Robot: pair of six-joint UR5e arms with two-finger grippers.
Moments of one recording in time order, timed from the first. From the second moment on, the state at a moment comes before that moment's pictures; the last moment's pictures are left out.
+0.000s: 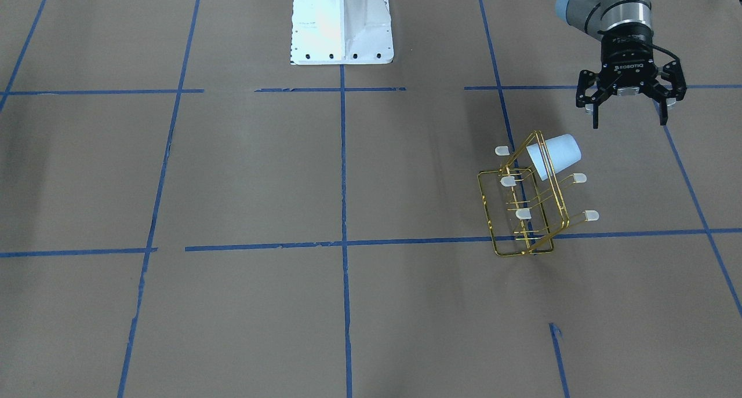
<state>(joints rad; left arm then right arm) -0.55 -1.41 -1.80 -3.26 -0.80 -3.15 1.49 -1.39 1.46 -1.67 2.30 -0.04</state>
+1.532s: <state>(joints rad) -1.33 -1.45 -1.72 -2.71 -1.95 -1.32 1.49 -1.39 1.46 -1.67 2.30 -0.04</state>
